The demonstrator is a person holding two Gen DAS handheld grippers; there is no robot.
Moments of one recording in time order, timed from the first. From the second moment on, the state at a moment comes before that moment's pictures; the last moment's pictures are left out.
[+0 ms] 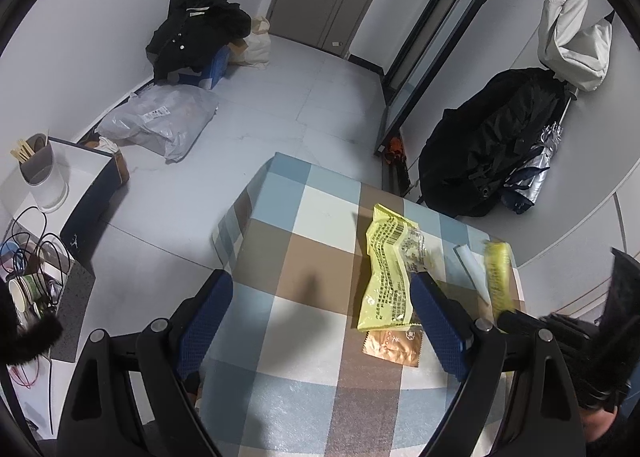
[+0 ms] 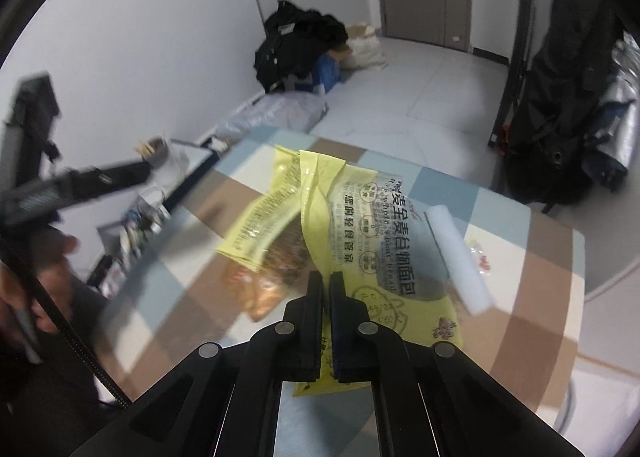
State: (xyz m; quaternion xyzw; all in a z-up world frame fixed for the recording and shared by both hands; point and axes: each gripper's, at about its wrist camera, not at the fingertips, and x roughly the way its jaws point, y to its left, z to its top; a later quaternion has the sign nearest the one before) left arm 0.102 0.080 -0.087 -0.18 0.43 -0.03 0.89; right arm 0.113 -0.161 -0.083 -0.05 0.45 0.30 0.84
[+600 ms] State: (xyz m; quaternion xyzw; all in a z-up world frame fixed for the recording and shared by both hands) left arm 0.087 0.056 -0.087 -0.14 0.43 -0.02 0.89; right arm 0.032 -0.226 -0.065 0.14 0.39 0.35 0.84
